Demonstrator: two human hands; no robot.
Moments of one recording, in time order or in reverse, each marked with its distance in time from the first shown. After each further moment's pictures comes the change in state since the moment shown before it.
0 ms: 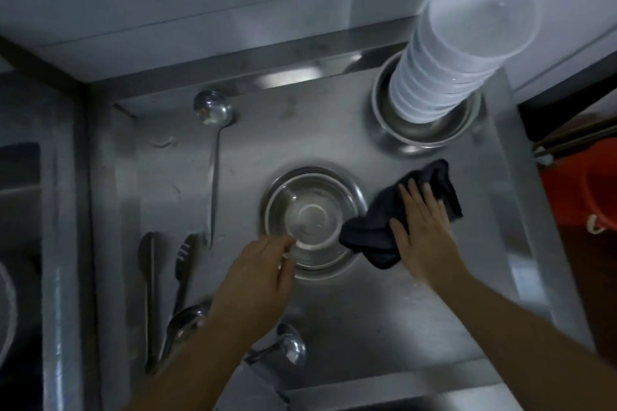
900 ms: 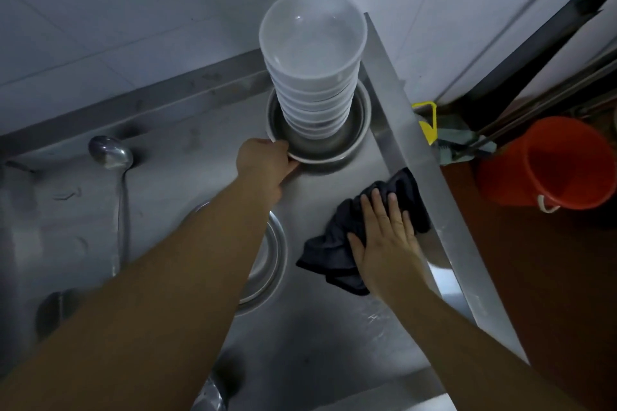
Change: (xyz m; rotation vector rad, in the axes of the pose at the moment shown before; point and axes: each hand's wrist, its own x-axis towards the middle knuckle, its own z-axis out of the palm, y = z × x) left_hand 0.242 0.171 0.056 -1.115 0.202 -0.581; right_hand -0.015 0.069 -0.022 -0.200 0.057 0.151
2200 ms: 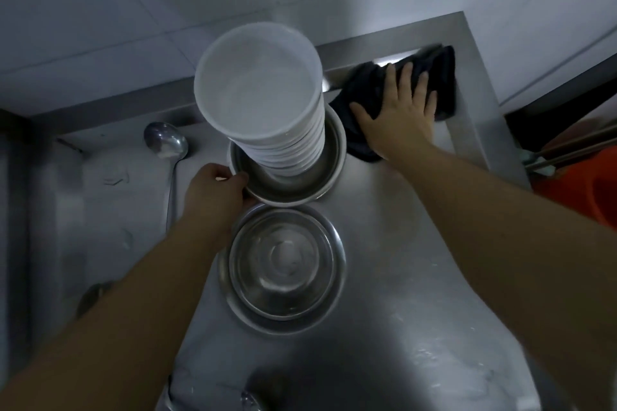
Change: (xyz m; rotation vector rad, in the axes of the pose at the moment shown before) left_hand 0.051 -0.001 -0.188 0.293 0.150 0.082; right_hand 0.241 -0.107 -0.061 0.076 0.050 0.070
